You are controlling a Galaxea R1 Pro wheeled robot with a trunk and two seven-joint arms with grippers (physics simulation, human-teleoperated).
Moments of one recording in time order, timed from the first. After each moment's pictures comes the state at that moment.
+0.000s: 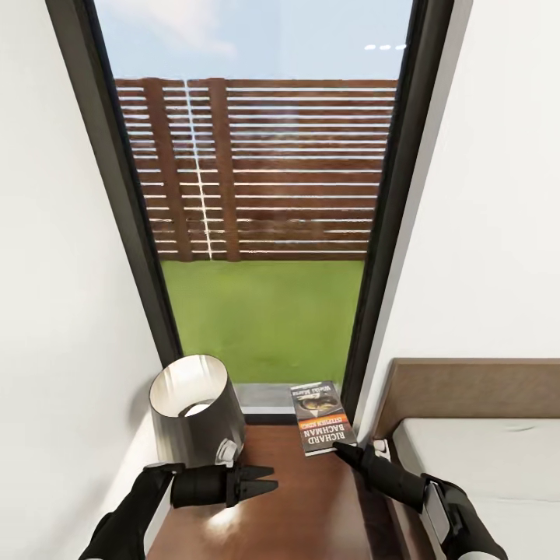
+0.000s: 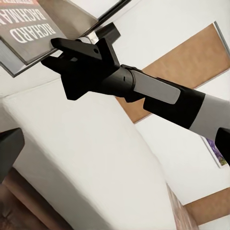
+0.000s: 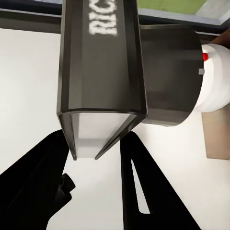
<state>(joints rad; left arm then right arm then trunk) -0.41 -0.02 0.02 -0.83 0.04 0.49 -1.44 -0.47 0.02 -0.59 -0.65 -0.01 0.83 1.13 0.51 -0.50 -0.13</state>
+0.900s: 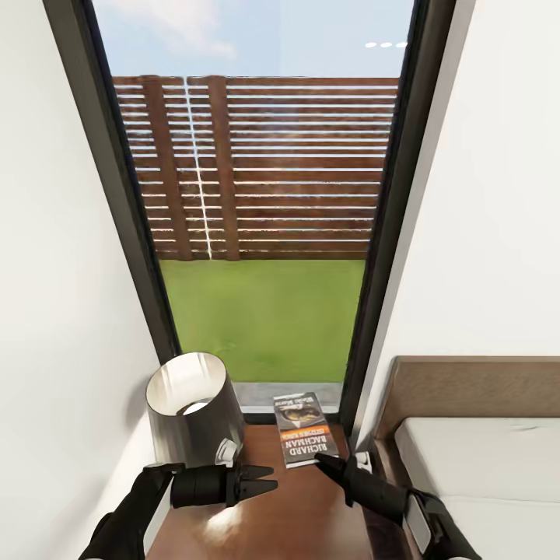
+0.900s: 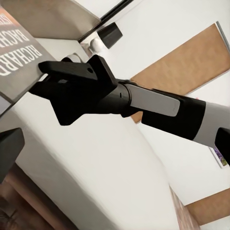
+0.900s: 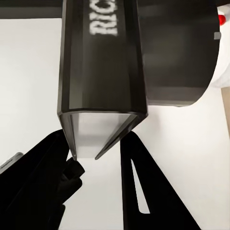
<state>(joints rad) -0.41 -0.02 0.02 -0.83 0.04 0.49 -1.44 -0.47 0.07 -0.59 -0.56 -0.02 0.83 1.14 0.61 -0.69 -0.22</state>
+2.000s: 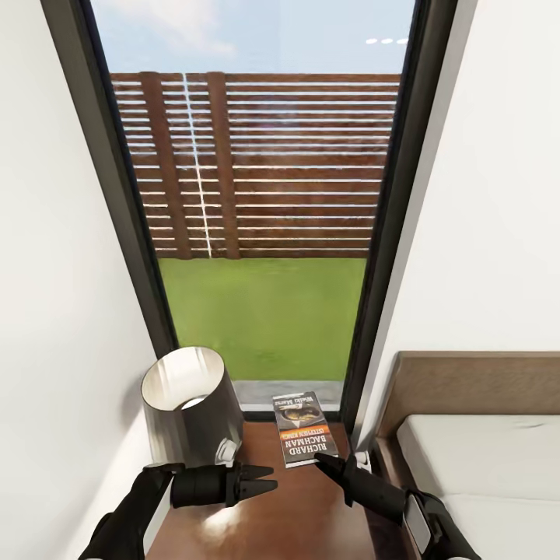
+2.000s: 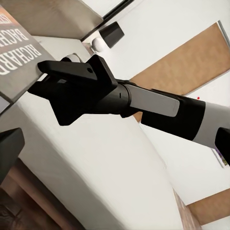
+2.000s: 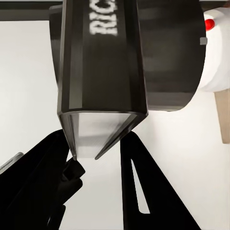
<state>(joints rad) -0.41 -0.02 0.02 -0.83 0.04 0.49 -1.44 -0.47 0.07 -0.59 -0.56 -0.02 0.82 1.14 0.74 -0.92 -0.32</state>
